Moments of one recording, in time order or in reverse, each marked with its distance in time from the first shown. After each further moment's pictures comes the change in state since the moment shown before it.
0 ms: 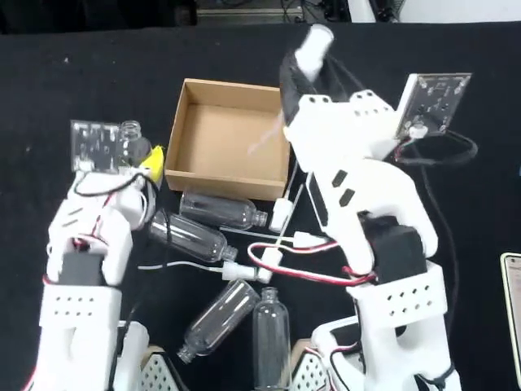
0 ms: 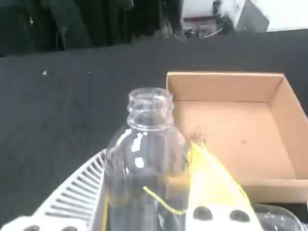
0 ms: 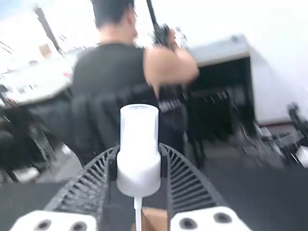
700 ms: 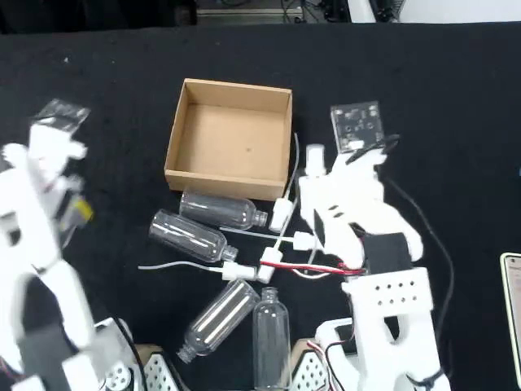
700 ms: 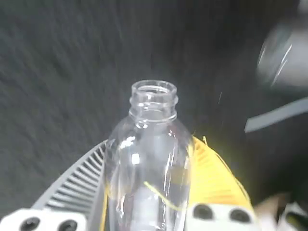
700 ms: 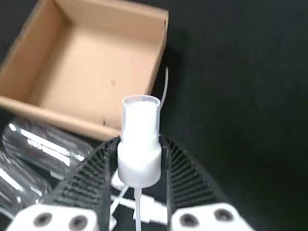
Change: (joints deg) left arm -26.5 45.1 -45.3 52.3 -40.9; right arm 7.3 -4.2 18.7 28.7 15.4
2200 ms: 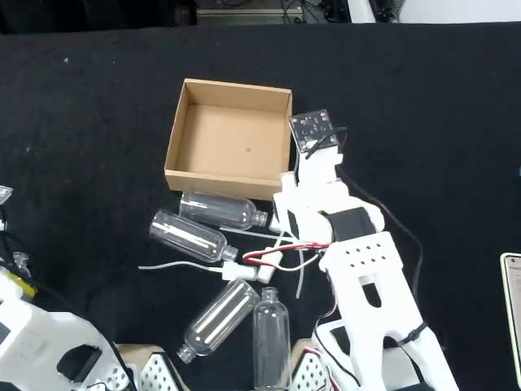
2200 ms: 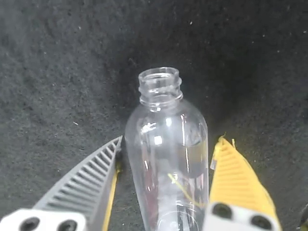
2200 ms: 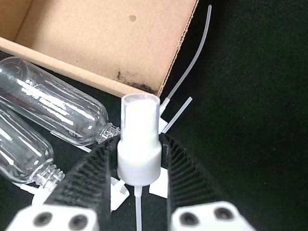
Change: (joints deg) left arm -34.3 24.2 2.9 -15.6 -32.5; right arm -6.2 14.2 5.5 -3.9 0.4
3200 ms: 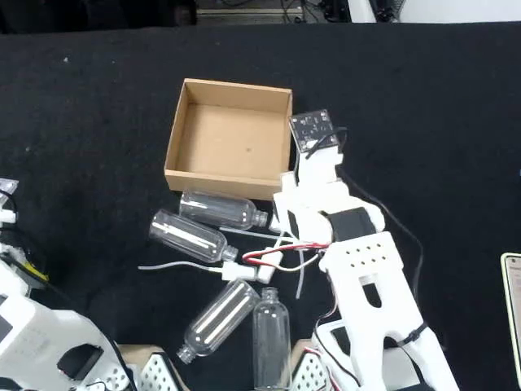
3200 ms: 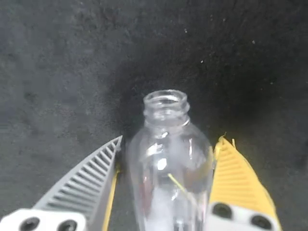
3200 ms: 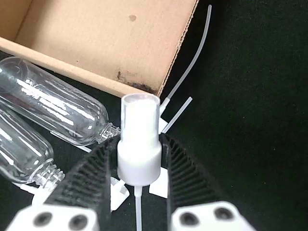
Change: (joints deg) left arm 3.8 0.0 3.5 -6.2 11.4; right arm 0.0 0.1 0.0 0.0 0.0
